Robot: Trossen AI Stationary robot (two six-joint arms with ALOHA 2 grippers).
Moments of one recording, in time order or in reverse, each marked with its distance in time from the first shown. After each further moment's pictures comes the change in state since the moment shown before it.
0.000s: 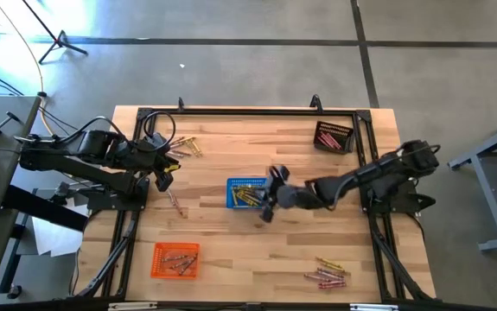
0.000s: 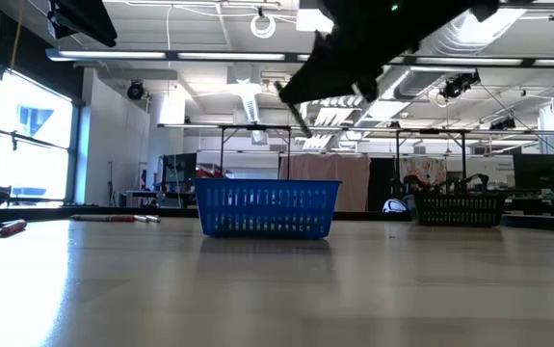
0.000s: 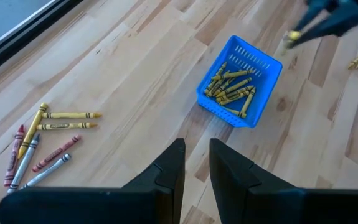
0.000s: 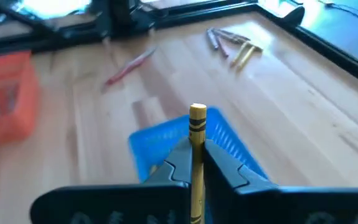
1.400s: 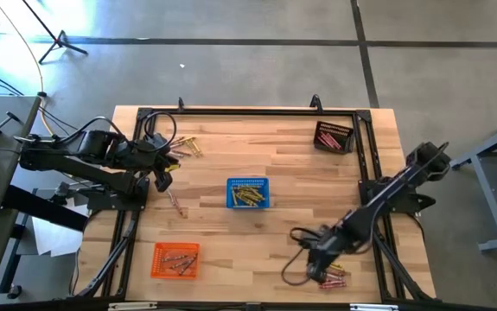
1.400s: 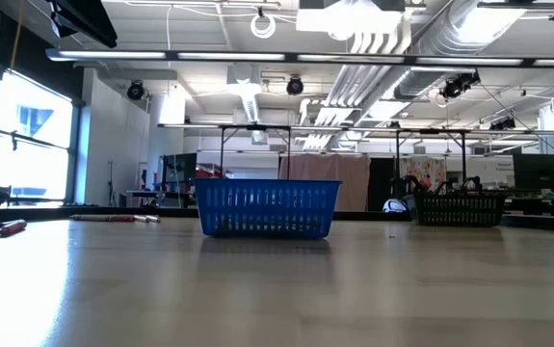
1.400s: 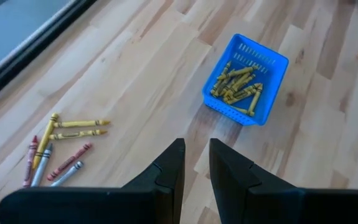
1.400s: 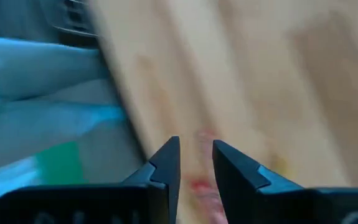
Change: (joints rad) left arm 0.000 0.000 0.000 -0.004 -0.022 0.070; right arm 0.433 -0.077 0.111 -0.708 -0.557 0.824
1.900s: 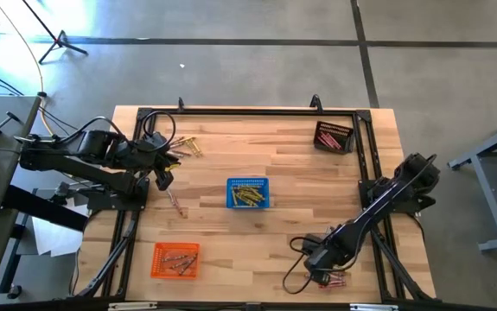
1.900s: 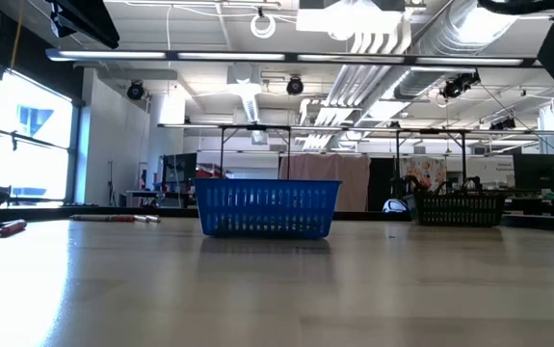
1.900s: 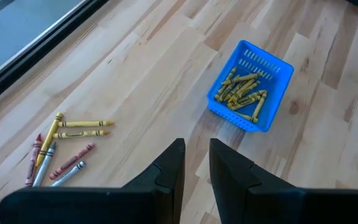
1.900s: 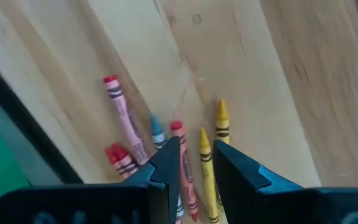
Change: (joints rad) left arm 0.000 0.000 0.000 0.003 -0.024 -0.030; right arm 0.046 0.166 -0.001 -0.149 -0.098 0.039
